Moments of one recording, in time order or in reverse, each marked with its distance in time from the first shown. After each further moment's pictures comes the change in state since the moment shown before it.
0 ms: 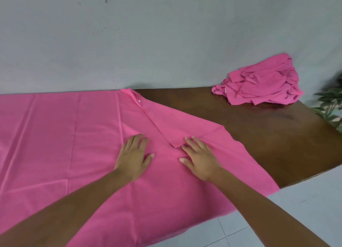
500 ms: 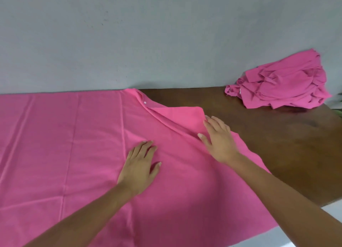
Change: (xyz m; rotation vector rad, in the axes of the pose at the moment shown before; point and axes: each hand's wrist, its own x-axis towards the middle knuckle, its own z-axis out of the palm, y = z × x) left_hand 0.019 -0.003 0.019 -0.061 -0.009 -0.003; right_hand 0.085 0.057 -0.031 0.016 0.220 0.081
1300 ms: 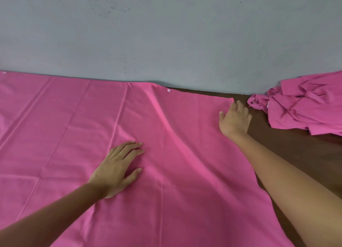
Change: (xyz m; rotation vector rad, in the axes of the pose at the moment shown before) left_hand 0.002 0.007 -0.002 0.018 0.041 -0.043; right_hand 0.153 0.086 0.018 0.034 -0.042 0.311
